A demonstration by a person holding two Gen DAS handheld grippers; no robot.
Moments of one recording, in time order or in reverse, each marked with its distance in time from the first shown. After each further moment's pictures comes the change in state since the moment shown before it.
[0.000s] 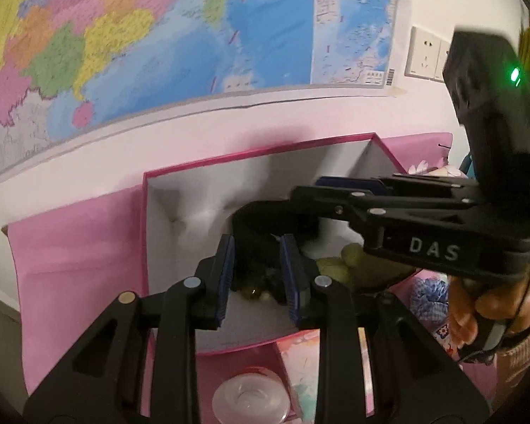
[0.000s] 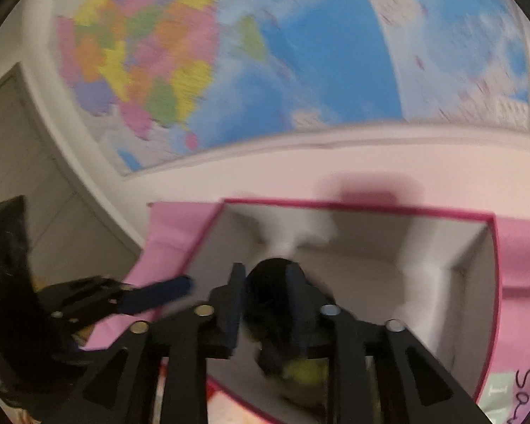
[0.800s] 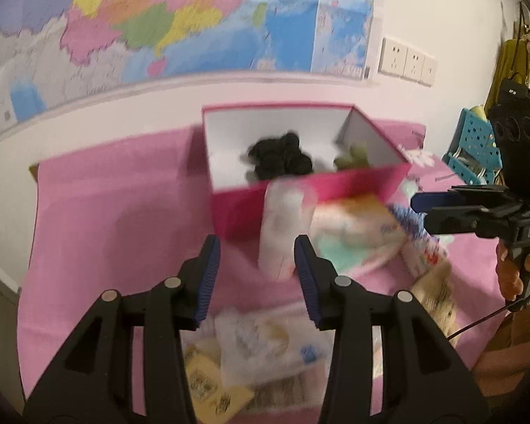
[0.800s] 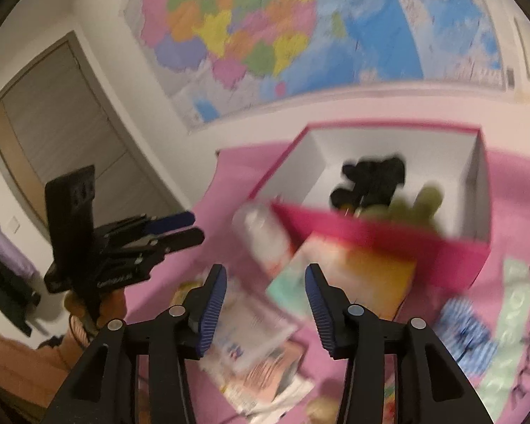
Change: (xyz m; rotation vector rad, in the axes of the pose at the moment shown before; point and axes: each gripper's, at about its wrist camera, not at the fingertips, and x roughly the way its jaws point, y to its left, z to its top) left arm -0.092 0.040 -0.128 -0.058 -0.069 -0.043; right arm -0.093 0.058 -0.125 -0.121 0.078 0.207
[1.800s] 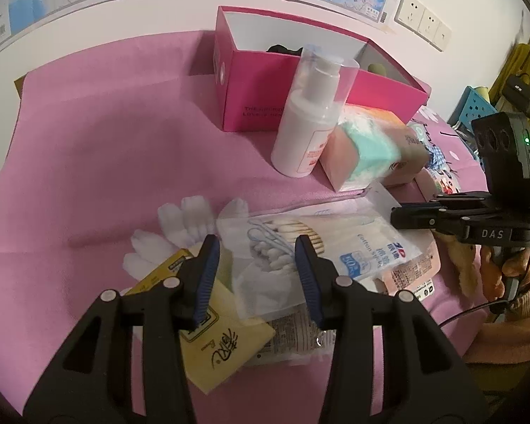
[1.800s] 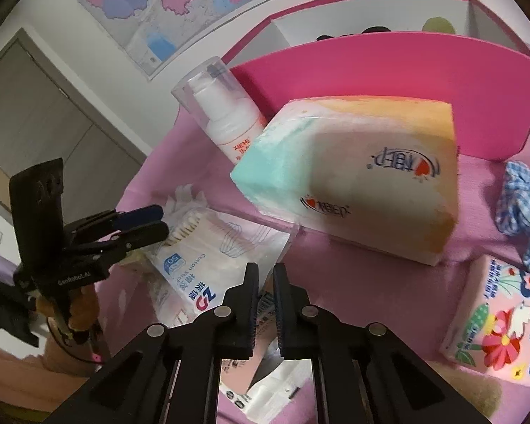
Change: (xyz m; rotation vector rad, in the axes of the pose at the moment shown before) left arm 0.031 0.027 -0.070 -0.087 0.192 -0.073; right arm 0.065 -0.019 -0.061 0.140 0.169 -0.065
